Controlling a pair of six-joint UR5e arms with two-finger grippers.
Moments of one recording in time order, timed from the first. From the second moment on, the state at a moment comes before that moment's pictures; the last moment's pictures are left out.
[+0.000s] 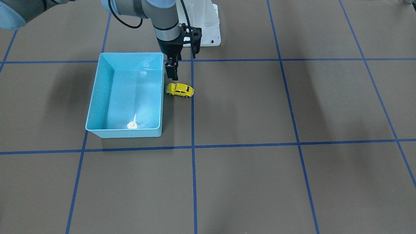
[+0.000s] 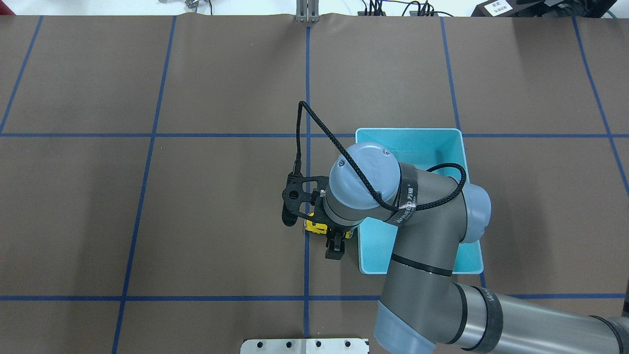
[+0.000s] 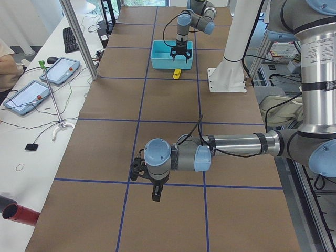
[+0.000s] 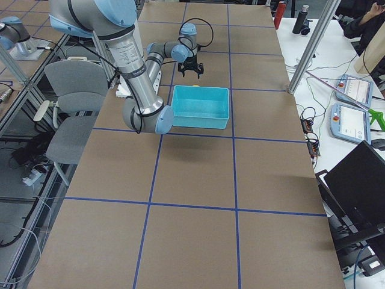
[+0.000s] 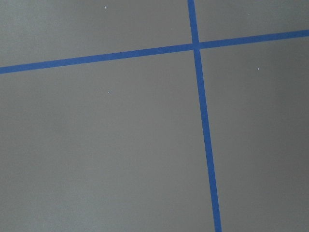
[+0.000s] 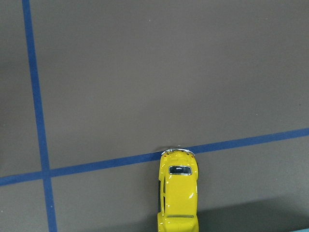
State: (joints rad) left arm -1.61 -1.41 -1.66 -1.65 -2.36 0.14; right arm 0.40 -0.92 1.84 -1.68 1.81 -0.15
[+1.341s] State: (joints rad) left arm -1.61 -1.41 -1.66 -1.65 -2.36 0.14; right arm 0.39 -0.89 1.61 -1.51 1.78 -0.16
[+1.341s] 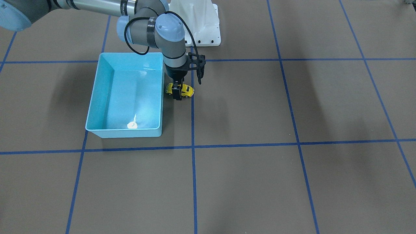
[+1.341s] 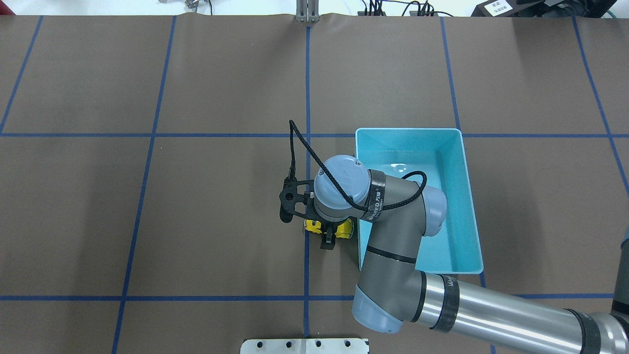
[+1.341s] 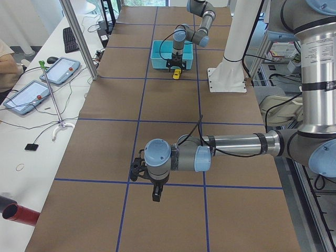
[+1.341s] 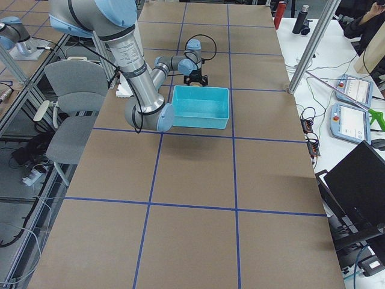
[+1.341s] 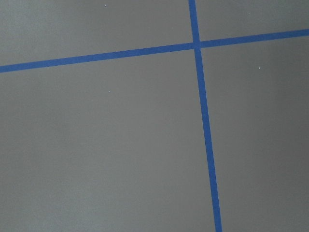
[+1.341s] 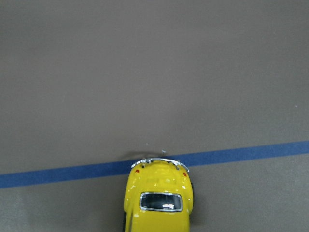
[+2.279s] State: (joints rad) left arm -1.61 -1.41 -1.66 -1.65 -2.36 0.14; right arm 0.38 -0.79 1.62 -1.50 1.76 -0.15
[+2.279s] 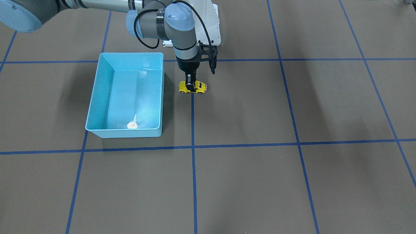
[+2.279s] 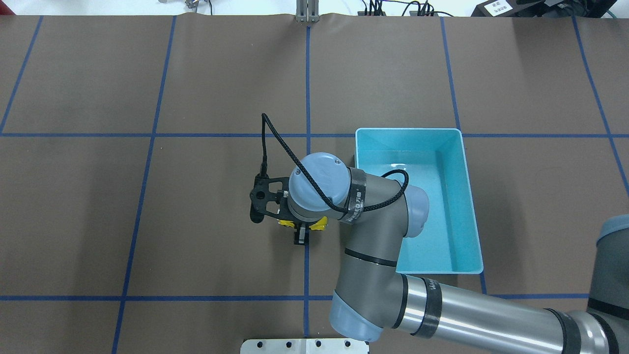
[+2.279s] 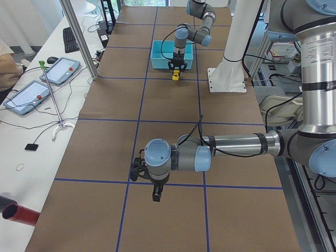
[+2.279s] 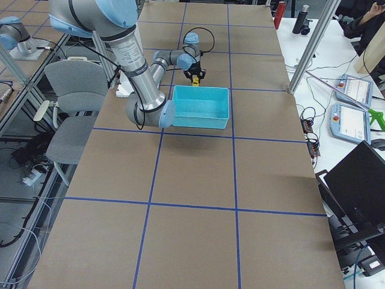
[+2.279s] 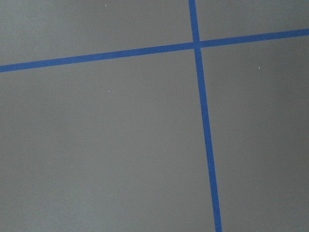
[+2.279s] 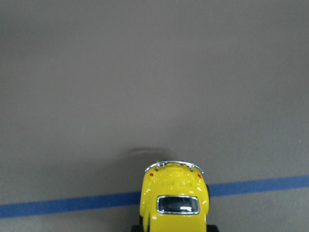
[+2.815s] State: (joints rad) left arm -1.61 -1.41 -1.66 -1.65 -2.36 0.14; right arm 0.63 -0.76 1.86 -1.74 1.95 -0.27
